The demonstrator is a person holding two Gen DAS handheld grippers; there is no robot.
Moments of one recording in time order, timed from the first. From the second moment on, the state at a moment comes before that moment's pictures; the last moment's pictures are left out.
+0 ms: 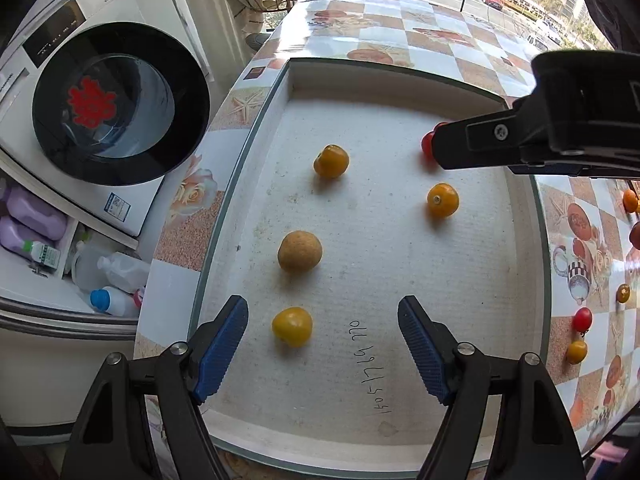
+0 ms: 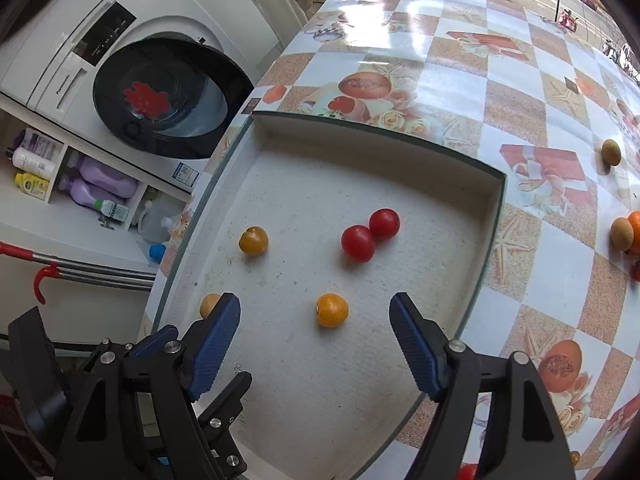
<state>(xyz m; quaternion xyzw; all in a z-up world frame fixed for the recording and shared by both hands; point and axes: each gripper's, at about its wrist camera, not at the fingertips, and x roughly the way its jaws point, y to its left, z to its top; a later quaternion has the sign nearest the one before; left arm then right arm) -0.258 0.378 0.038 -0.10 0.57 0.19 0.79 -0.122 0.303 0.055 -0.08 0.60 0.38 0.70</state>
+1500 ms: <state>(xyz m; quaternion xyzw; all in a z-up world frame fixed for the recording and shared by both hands) -0.178 0.183 0.023 0.00 0.62 -0.01 0.78 -0.117 0.031 0.018 -0.02 0.66 0.15 0.74</state>
